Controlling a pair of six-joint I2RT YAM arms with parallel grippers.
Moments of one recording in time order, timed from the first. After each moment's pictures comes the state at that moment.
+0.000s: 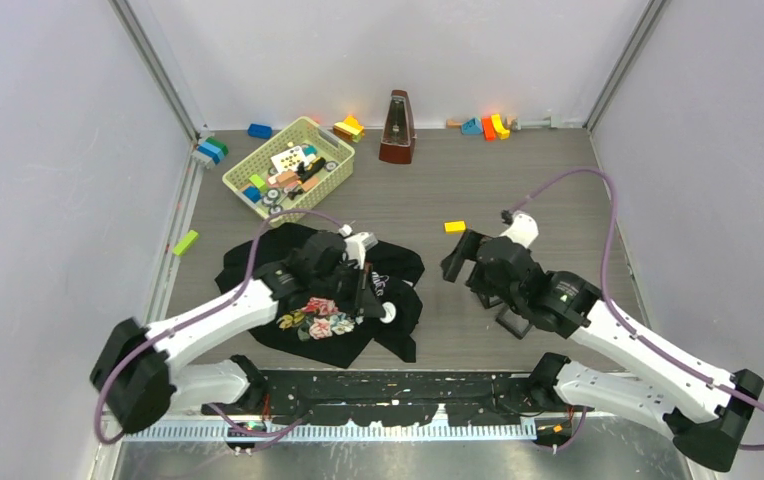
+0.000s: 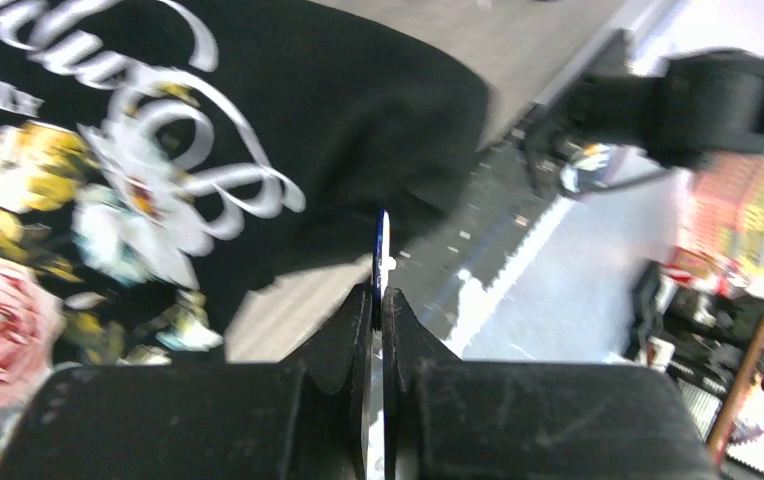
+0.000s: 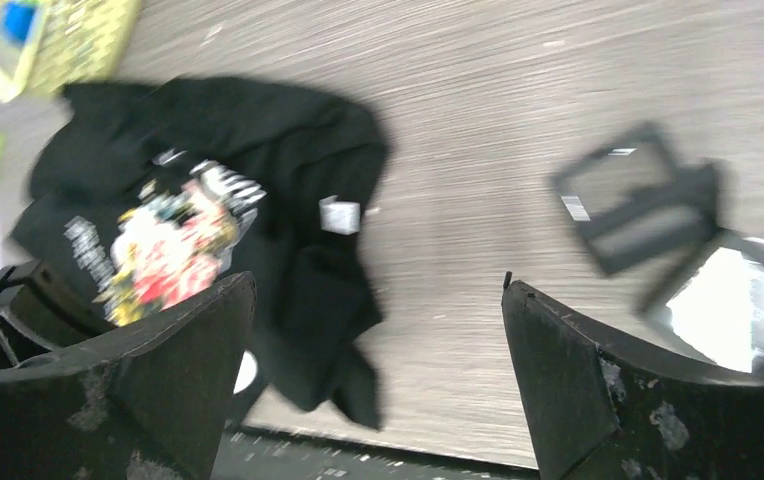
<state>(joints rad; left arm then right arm) -0.76 1.11 0.72 -0.32 0.47 -0.62 0.86 0.86 0.84 -0.64 0.39 0.92</state>
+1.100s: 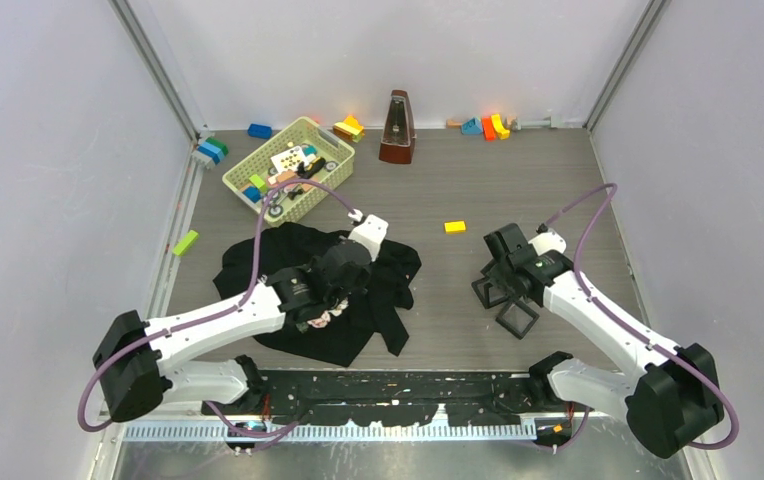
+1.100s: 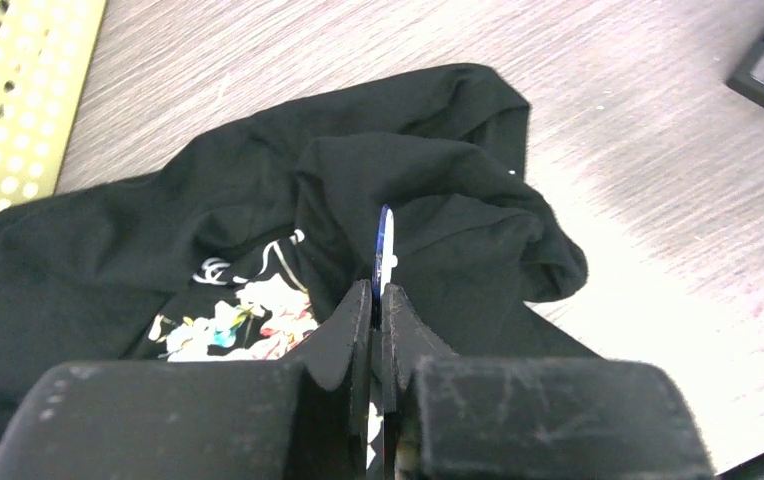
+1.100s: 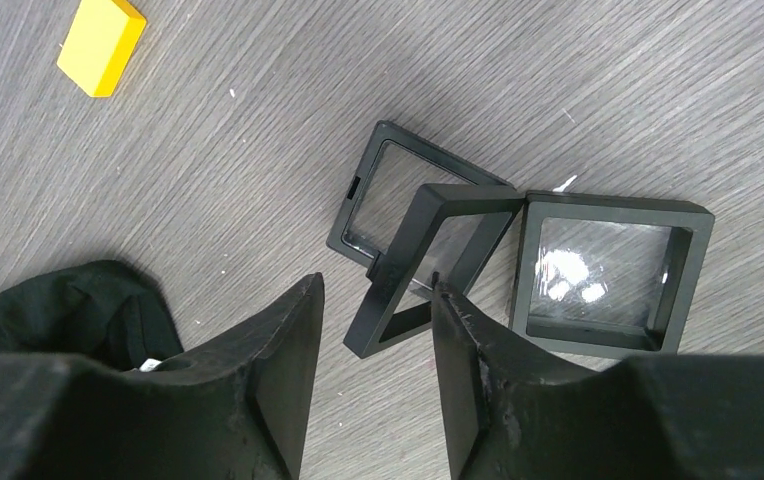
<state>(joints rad) -0.98 1.18 0.82 -0.27 -0.47 -0.21 0.47 1.08 0.73 -0.75 0.42 1.20</state>
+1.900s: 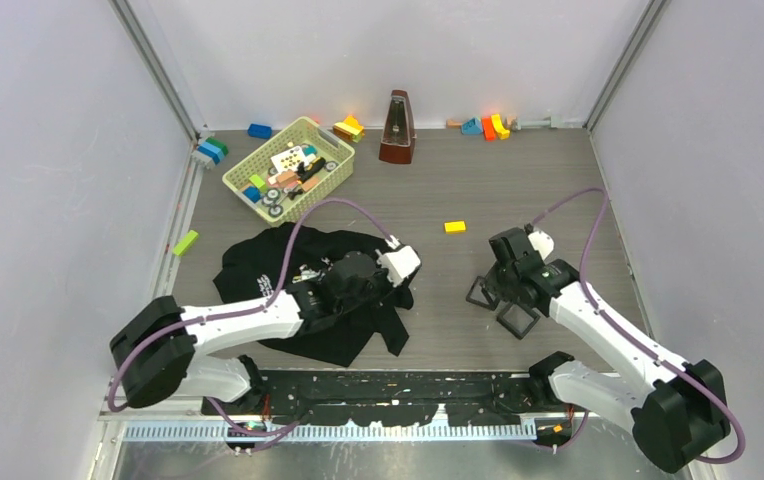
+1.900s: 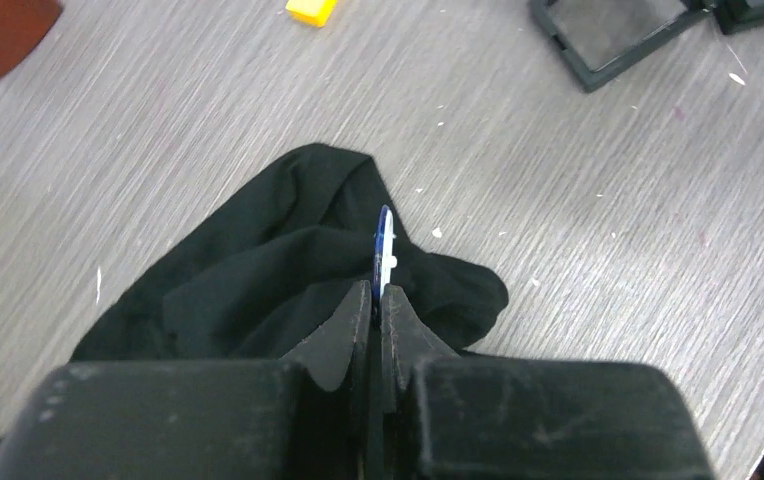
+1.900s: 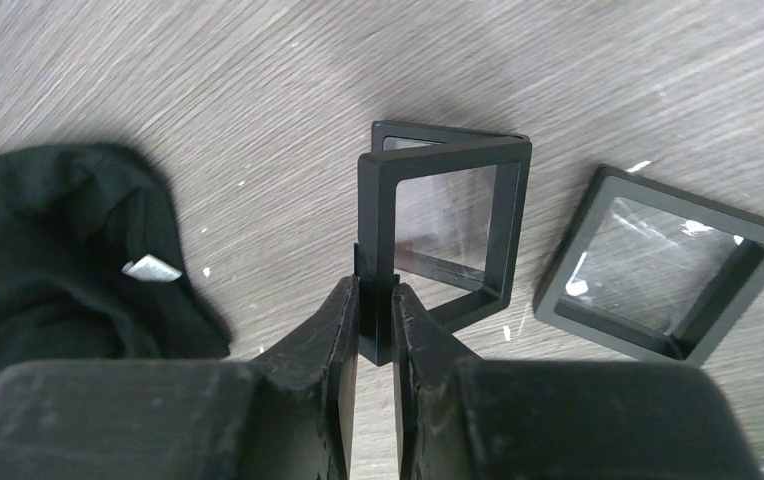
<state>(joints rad) -1.01 1.27 0.66 0.16 -0.16 0.14 0.47 1.02 0.67 -0.69 0.28 1.04</state>
